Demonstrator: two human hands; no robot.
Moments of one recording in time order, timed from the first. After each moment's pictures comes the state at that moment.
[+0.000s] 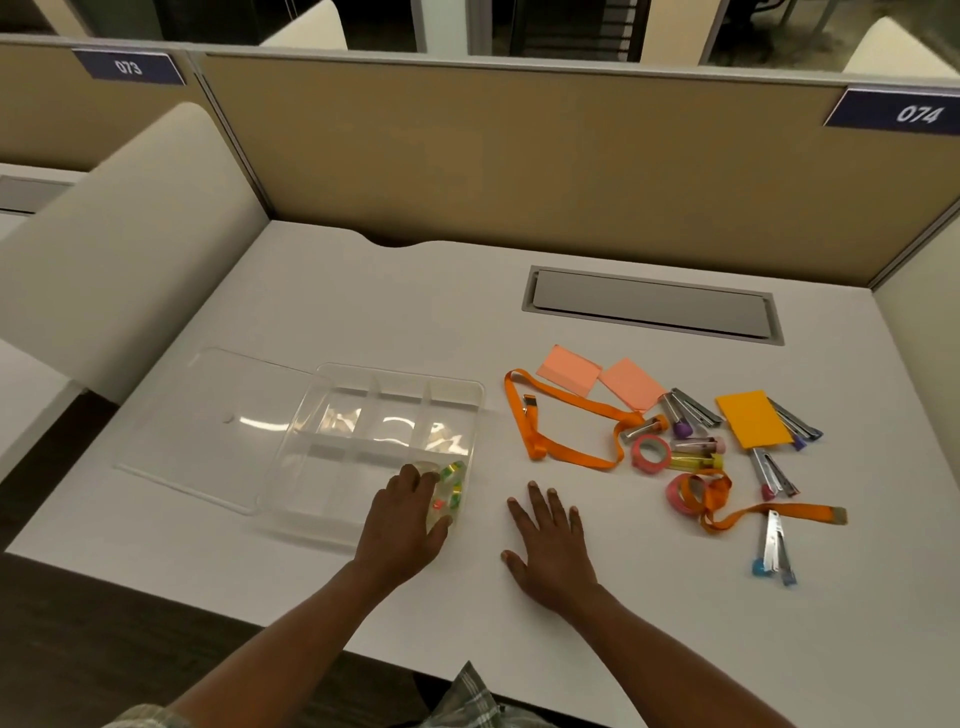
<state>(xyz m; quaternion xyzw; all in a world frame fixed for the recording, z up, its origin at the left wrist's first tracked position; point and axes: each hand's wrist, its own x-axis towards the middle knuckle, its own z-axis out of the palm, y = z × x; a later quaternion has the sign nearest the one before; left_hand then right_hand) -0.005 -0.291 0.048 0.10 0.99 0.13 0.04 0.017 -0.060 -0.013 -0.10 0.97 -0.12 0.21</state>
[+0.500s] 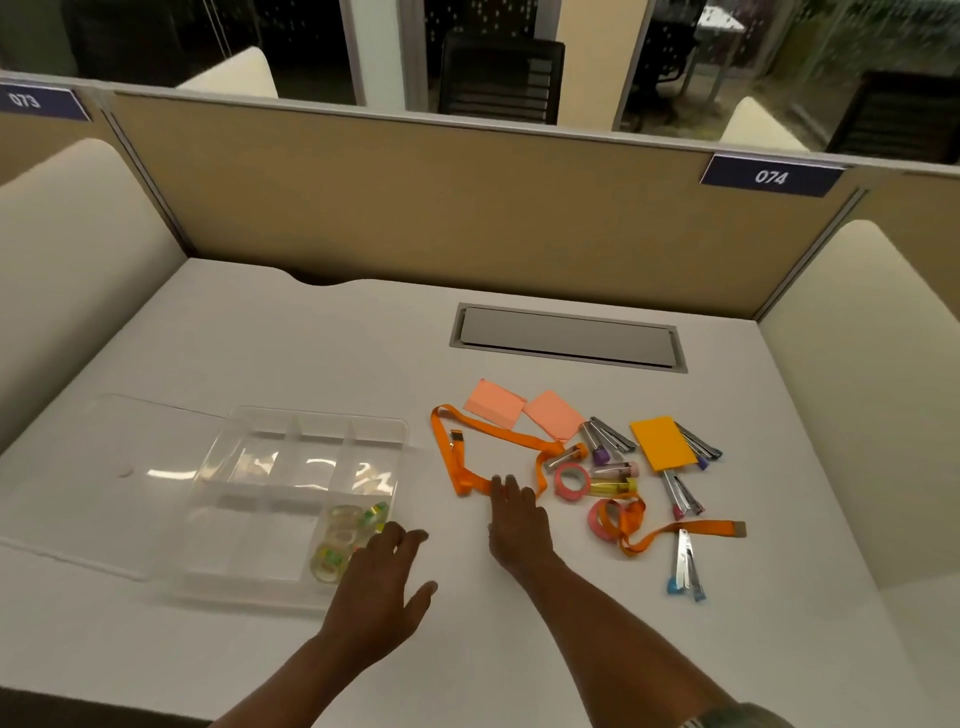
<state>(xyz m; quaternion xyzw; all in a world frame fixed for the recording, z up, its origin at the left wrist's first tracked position) 0.019 -0.225 0.053 0.17 0.96 0.20 0.01 -0.053 -0.013 0.016 0.02 0.98 -0.10 0.15</state>
